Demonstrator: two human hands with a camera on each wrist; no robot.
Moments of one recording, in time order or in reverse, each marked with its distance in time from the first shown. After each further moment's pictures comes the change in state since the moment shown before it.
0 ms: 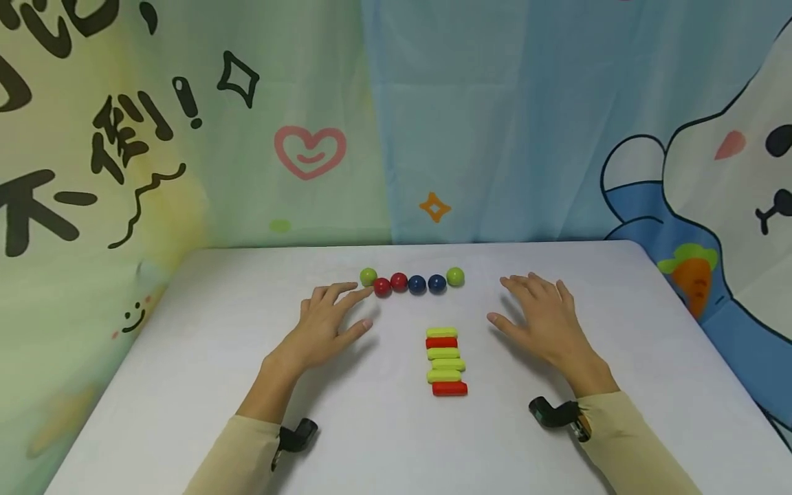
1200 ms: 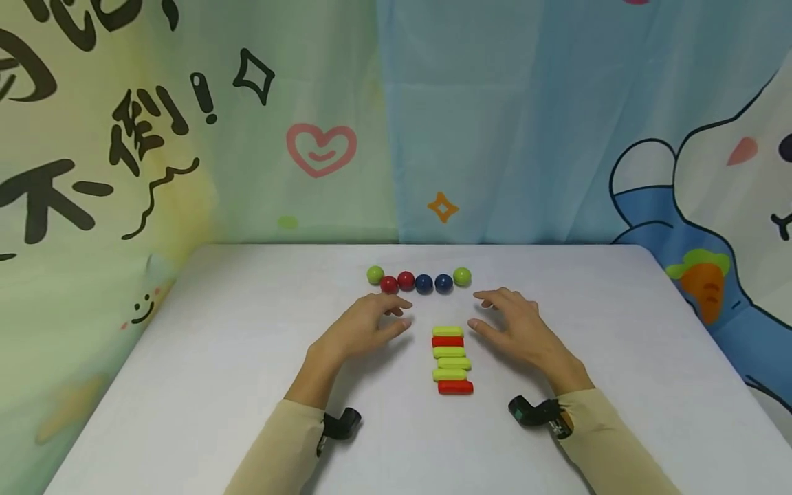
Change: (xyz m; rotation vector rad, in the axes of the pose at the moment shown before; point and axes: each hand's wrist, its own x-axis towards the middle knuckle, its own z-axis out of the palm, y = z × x) left_hand 0.032 0.030 0.025 -0.199 -0.127 0.057; right_hand 0.009 -0.026 0.027 0.230 -0.139 -0.055
